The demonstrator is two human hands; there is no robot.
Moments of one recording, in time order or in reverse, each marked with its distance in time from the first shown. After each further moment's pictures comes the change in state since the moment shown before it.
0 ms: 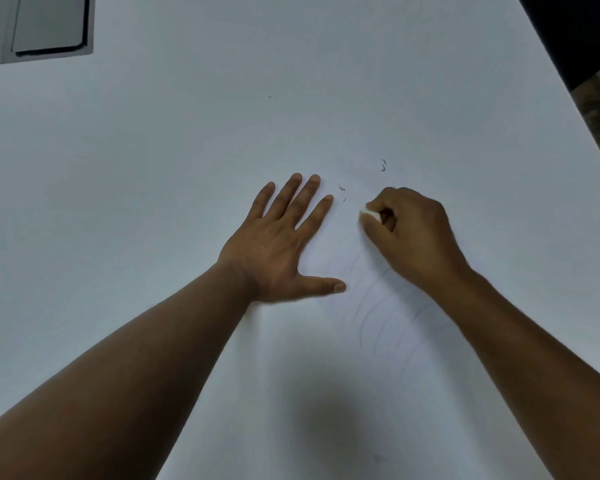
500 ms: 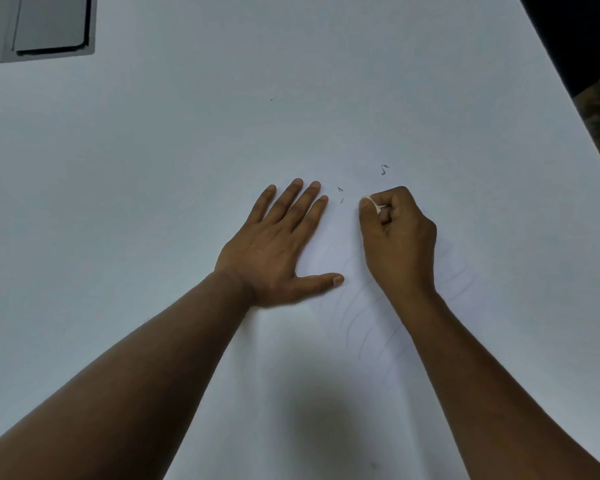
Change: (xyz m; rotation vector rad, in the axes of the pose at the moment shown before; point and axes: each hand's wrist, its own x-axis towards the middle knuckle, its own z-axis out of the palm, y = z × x) left_hand -0.002 -0.003 0.004 -0.047 0.079 0.008; right_hand -0.003 -0.024 0.025 0.228 0.246 0.302
